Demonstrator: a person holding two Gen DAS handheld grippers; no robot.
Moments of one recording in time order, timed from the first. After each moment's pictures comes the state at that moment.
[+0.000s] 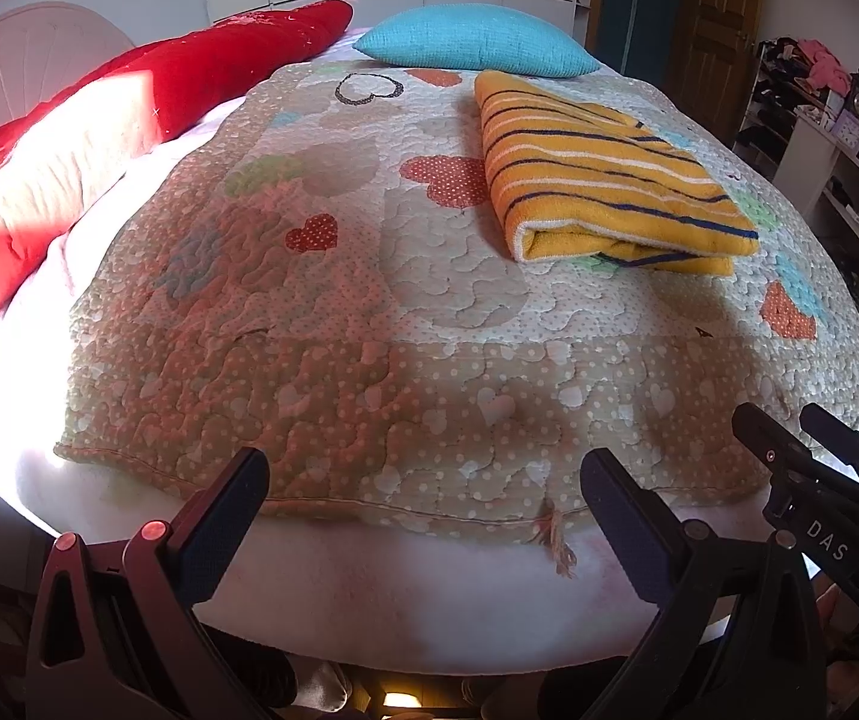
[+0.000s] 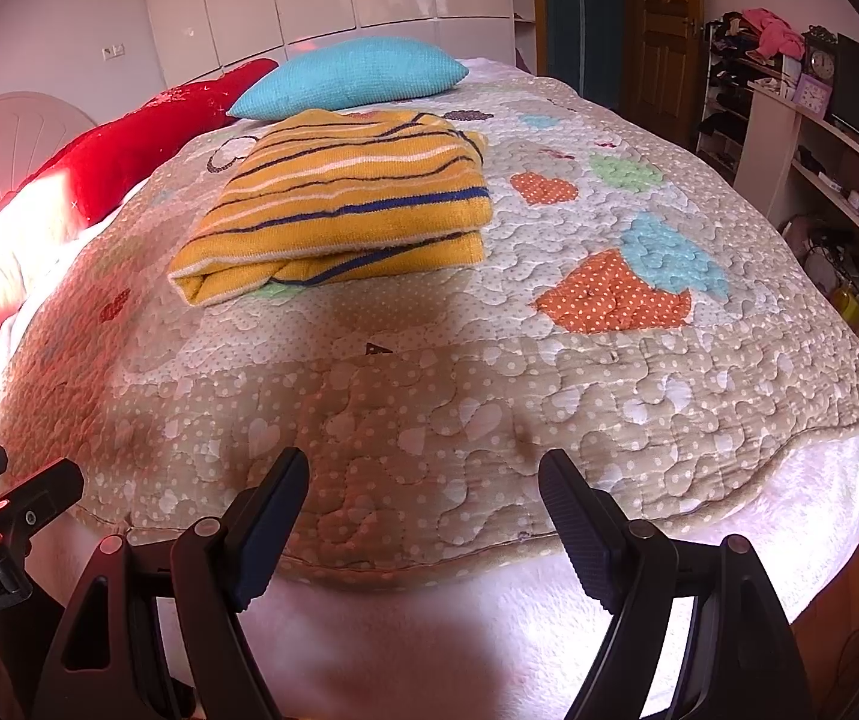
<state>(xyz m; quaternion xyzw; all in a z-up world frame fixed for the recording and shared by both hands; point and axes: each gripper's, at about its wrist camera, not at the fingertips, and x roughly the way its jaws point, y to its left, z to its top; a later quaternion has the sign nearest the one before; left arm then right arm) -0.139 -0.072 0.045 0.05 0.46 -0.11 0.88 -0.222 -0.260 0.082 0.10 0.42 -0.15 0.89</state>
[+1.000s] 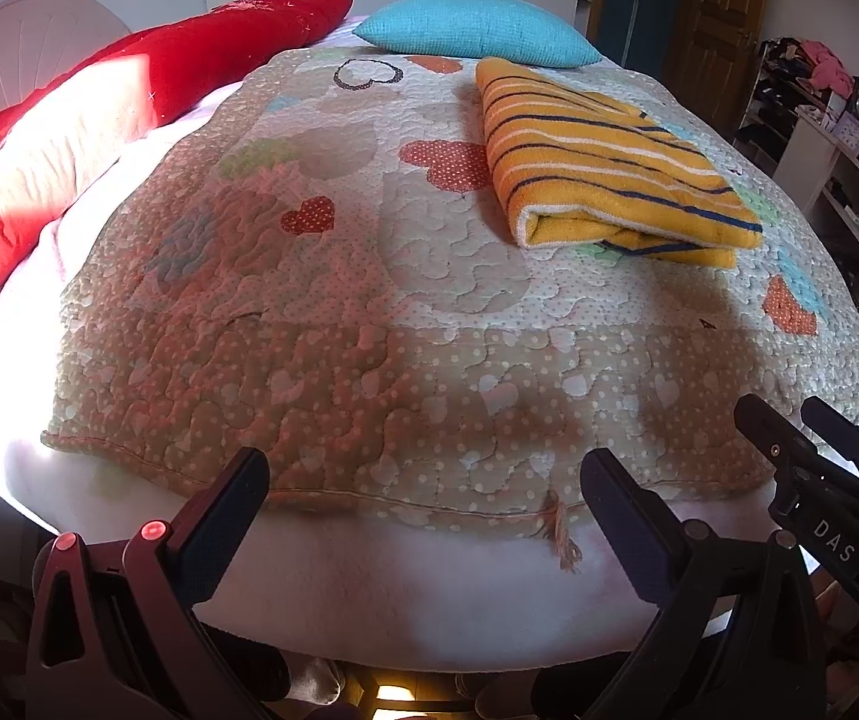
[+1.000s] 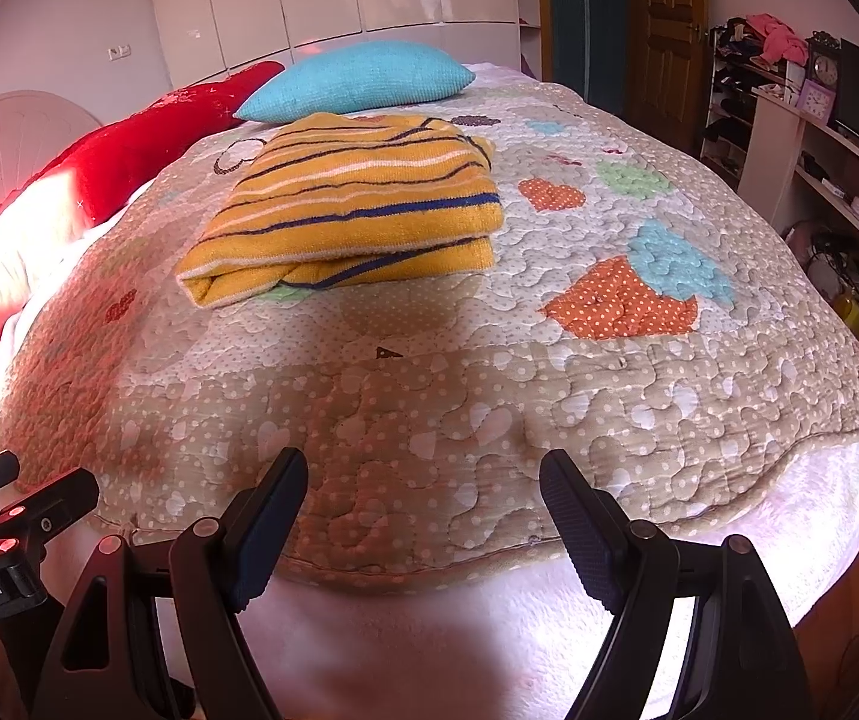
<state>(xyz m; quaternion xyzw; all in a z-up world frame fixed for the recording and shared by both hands) -0.137 -0.067 0.036 0.05 0.47 -0.12 0.87 -0.221 -0.254 0.083 0.10 0.42 -0.14 0.89</state>
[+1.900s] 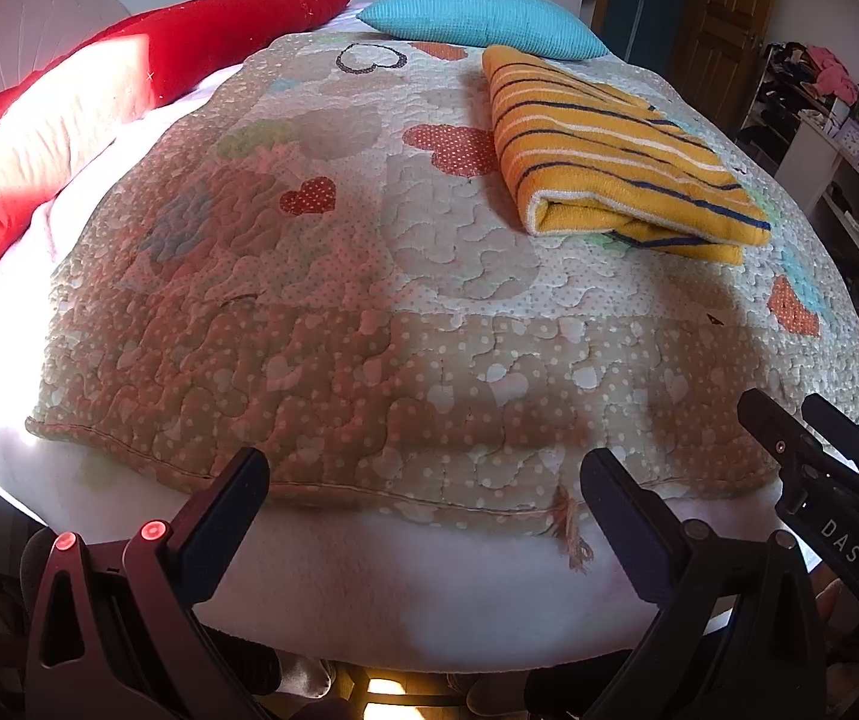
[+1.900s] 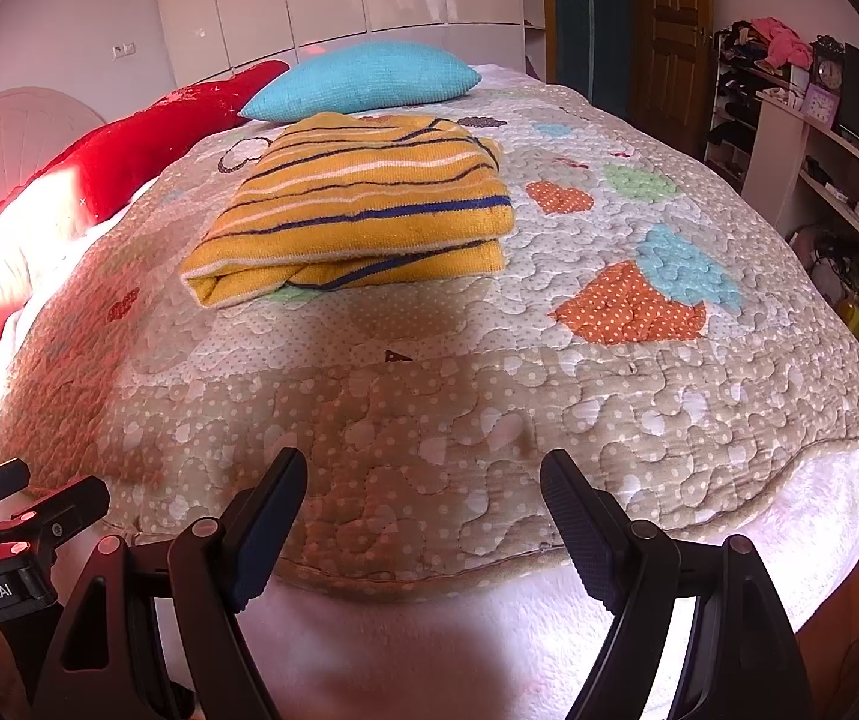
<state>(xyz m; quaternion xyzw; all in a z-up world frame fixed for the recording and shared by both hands) -0.132 -0.063 0.028 0.03 0.48 -0.12 0.87 -0.216 -0.252 0.083 0.10 0.42 -0.14 0.89</state>
